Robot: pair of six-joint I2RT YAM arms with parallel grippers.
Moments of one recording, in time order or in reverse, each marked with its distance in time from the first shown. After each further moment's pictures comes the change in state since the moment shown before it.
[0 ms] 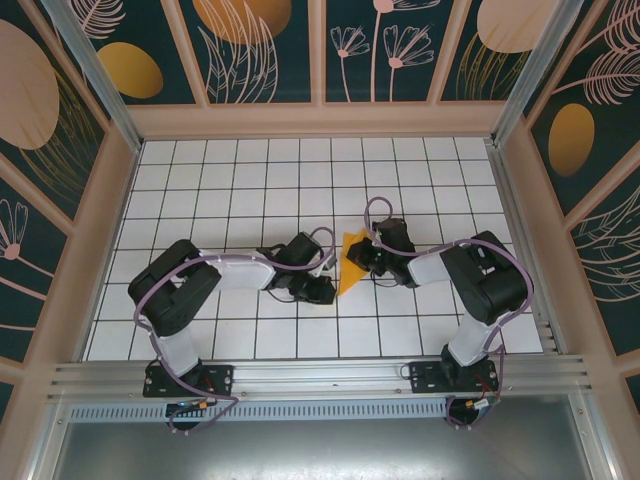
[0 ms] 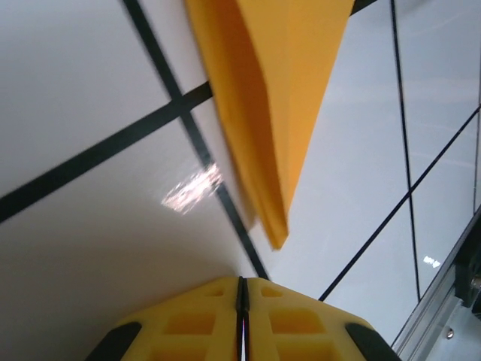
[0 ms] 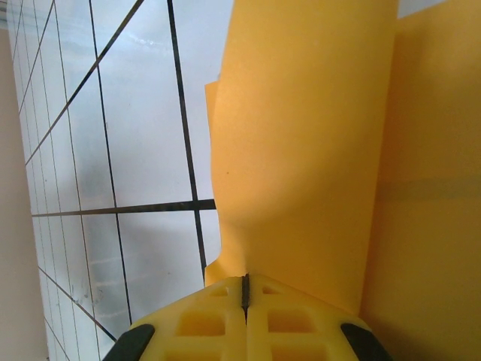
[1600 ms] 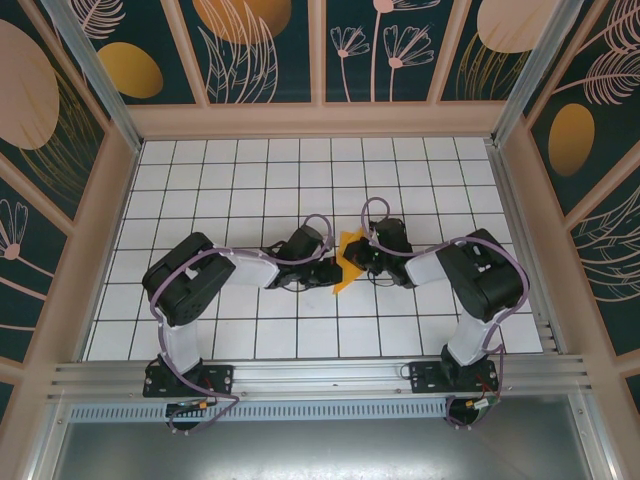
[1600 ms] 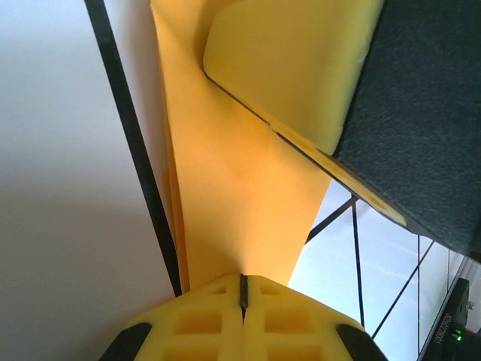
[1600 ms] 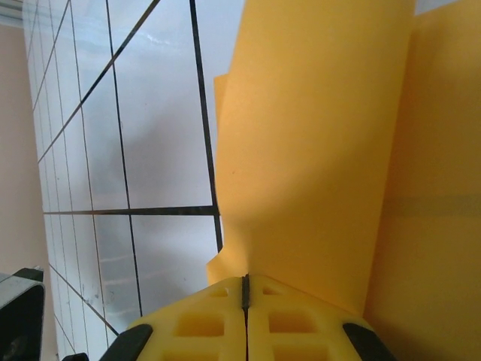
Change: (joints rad) left arm 0.025 0.113 -0.001 0.359 -0.081 -0.257; right arm 0.018 0.016 0.014 0.027 -0.008 0.018
